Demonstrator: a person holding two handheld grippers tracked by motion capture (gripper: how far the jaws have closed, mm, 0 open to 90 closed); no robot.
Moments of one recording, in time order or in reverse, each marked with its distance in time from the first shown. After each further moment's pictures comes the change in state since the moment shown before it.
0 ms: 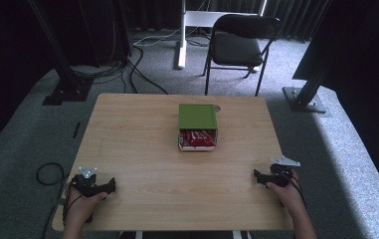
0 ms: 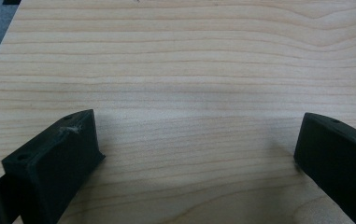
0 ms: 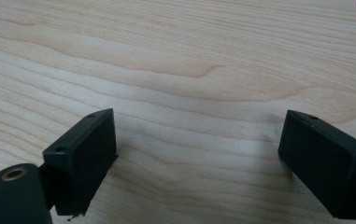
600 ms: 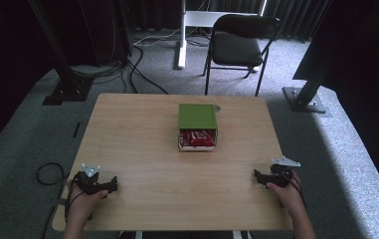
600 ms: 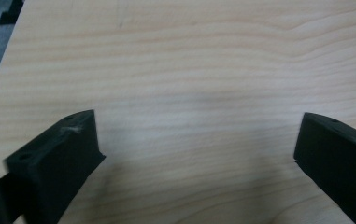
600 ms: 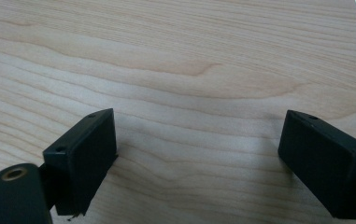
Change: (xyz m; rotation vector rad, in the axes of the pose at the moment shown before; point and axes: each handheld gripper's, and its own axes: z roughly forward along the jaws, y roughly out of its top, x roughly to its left) left arm -0.008 0.011 -0.006 -0.024 -0.020 0.084; right arm 0.000 -0.001 -0.001 0.000 -0.010 0.009
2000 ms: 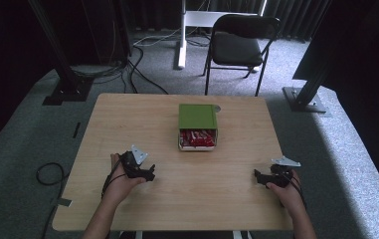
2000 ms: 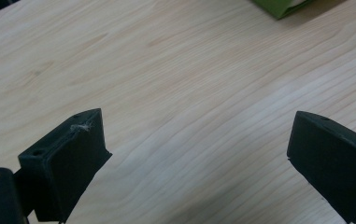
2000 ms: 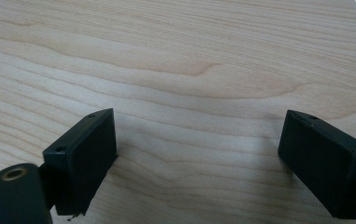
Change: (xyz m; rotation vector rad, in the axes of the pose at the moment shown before) left arm -0.115 0.068 0.011 -0.086 -0.132 0.405; right arm 0.000 0.000 0.000 0.001 0.000 0.002
